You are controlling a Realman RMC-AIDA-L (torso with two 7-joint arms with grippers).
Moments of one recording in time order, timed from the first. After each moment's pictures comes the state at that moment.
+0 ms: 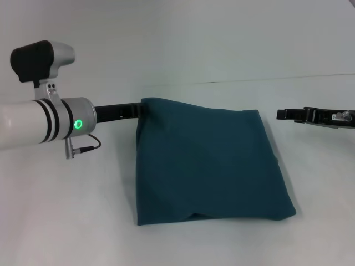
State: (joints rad) left arm -0.86 -2.12 0.95 0.48 1.99 0.75 -2.11; right arm 0.65 1.95 -0.68 -0.54 -2.11 -1.02 2.12
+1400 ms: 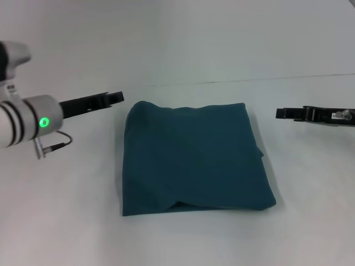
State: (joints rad) left arm -0.74 -2.12 0.89 0.63 1.98 0.77 -2.14; right arm 0.65 1.94 -0.69 -0.55 -2.11 -1.03 2.11
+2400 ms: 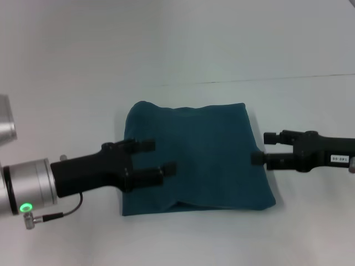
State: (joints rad) left arm -0.50 -2.17 0.88 0.74 1.78 1.48 -1.51; right arm 0.54 2.00 -0.61 -0.65 -2.03 -1.56 1.58
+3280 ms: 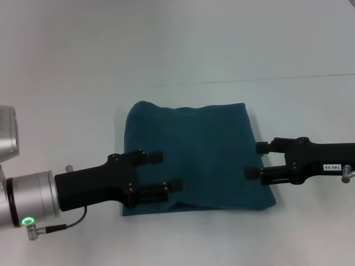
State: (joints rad) left arm -0.49 -2.17 0.87 0.69 1.78 1.53 -1.44; right arm 0.54 2.04 -0.64 -0.75 -2.10 -1.59 1.57
